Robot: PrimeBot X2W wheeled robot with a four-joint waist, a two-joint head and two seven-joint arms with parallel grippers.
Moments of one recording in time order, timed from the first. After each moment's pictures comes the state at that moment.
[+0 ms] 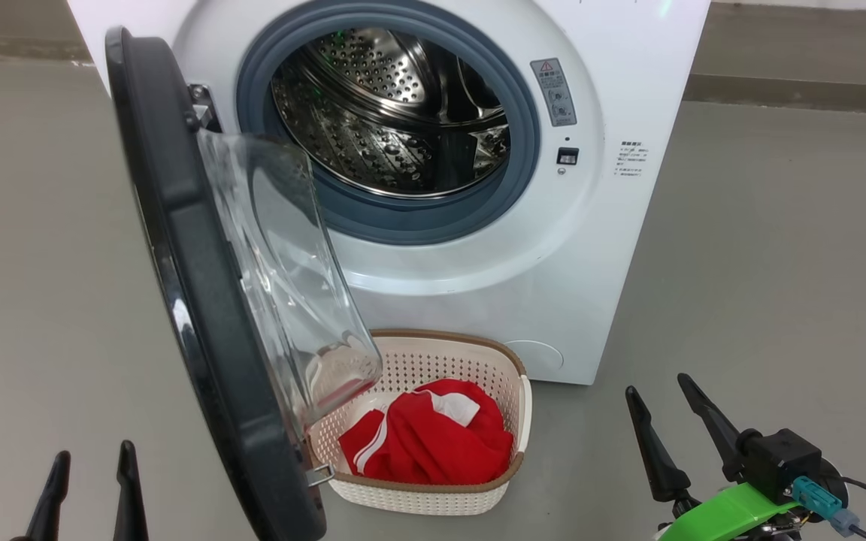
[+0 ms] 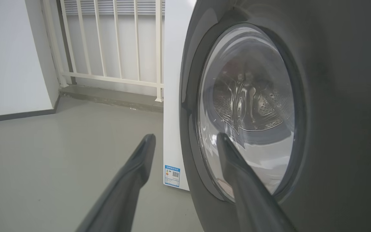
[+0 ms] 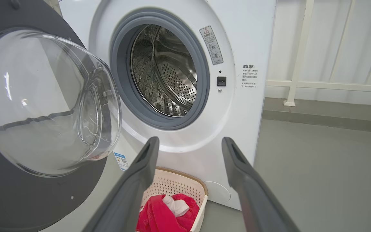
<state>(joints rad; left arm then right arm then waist) 0.08 0.05 0.22 0.13 -0.21 -0.11 -0.25 -0.02 -0.05 0.10 0.28 0.27 0.12 -0.26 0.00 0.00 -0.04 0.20</state>
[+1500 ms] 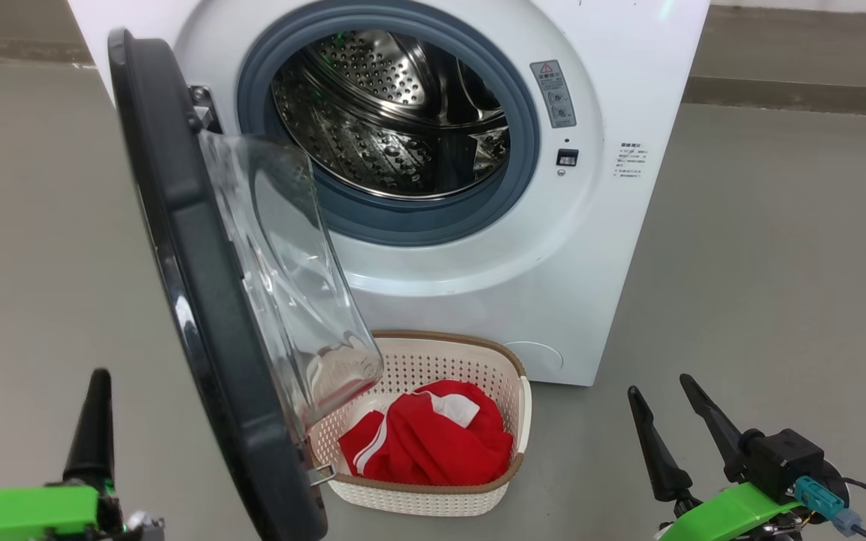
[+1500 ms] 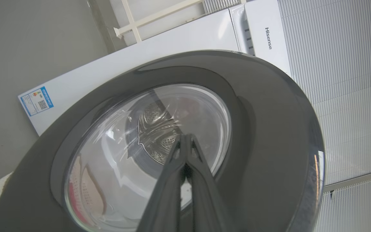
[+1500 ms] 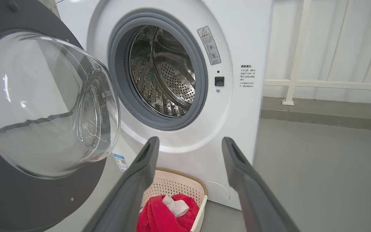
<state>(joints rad) -0.05 0.04 0.17 -0.03 -1.36 0.12 -0.01 -0.02 -0.05 0.09 0.29 0.28 0.12 -0.26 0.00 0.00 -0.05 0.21</state>
